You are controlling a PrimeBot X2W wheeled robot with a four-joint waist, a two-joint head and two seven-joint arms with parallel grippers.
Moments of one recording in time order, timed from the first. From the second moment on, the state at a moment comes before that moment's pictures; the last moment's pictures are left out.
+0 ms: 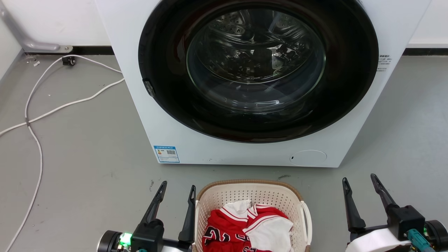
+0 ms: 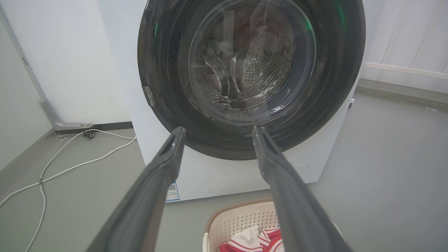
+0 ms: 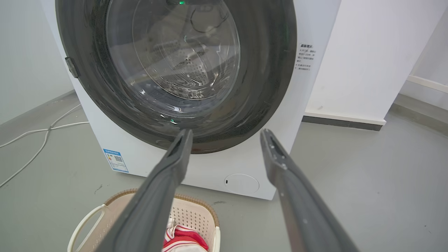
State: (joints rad) left arm 0.08 0.07 -0.26 0.02 -0.07 0.03 -0.25; right arm 0.04 -0.05 -0.02 0.15 -0.03 0.13 -0.25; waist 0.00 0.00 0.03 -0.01
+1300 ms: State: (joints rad) left arm -0.15 0.05 -0.18 0.16 -0.03 -0.03 -0.26; right arm -0.16 -0.05 -0.05 0.24 -0.06 0.13 -0.26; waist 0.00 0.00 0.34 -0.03
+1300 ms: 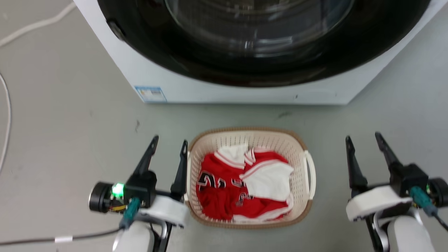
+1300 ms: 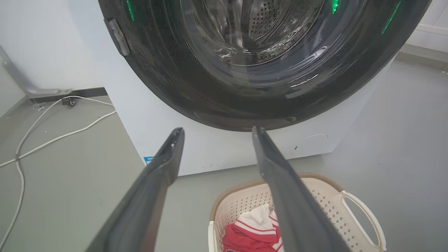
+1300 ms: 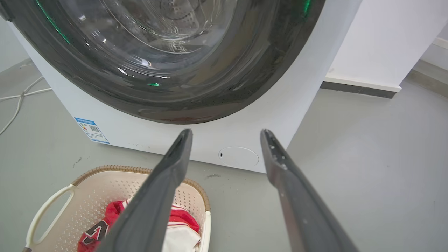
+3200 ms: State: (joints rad) left arm -0.90 0.10 -0.56 1.17 -0.39 -0.13 -0.17; right arm -0.89 -0.05 -0.09 1.25 -0.10 0.13 -0.10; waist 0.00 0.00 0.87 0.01
